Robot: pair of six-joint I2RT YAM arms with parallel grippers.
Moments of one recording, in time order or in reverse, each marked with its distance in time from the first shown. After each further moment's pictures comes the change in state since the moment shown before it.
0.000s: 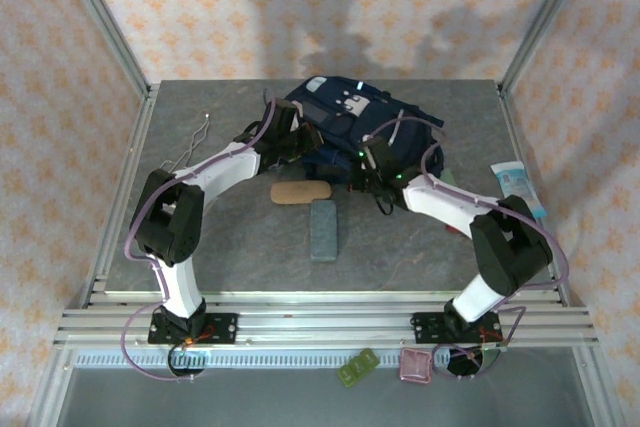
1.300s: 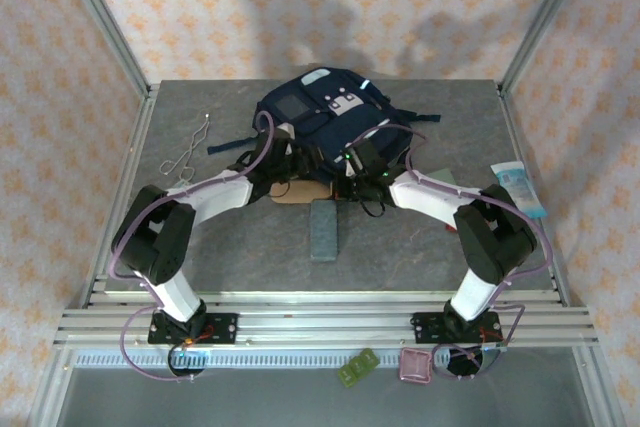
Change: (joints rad) left arm -0.049 -0.135 -0.318 0.215 -0.107 0.009; right arm 0.062 0.109 0.078 -0.032 -0.248 0.076
